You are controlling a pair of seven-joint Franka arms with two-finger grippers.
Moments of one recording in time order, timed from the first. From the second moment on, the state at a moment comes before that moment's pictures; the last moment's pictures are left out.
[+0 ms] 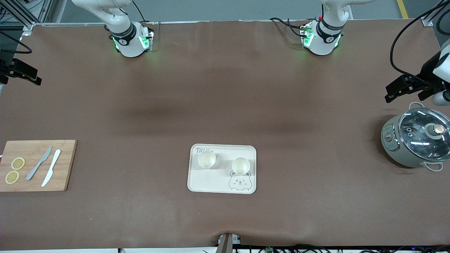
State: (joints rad) left arm 0.06 0.02 -0.12 -1.52 0.02 1.60 -0.12; right arm 0.01 0.00 -0.08 -1.46 -0.03 1.38 -0.03
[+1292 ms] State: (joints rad) left arm -0.20 0.39 -0.14 -1.51 0.07 1.90 -0.42; right arm 0.01 0.00 -0.08 -1.46 -0.03 1.38 -0.03
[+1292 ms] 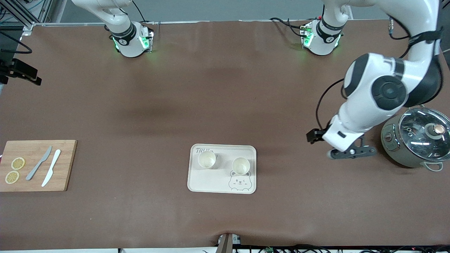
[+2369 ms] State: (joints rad) left arm -0.44 0.77 -0.14 -1.36 0.07 2.33 -0.87; right arm 0.01 0.03 -0.08 -1.46 -0.05 1.41 -0.03
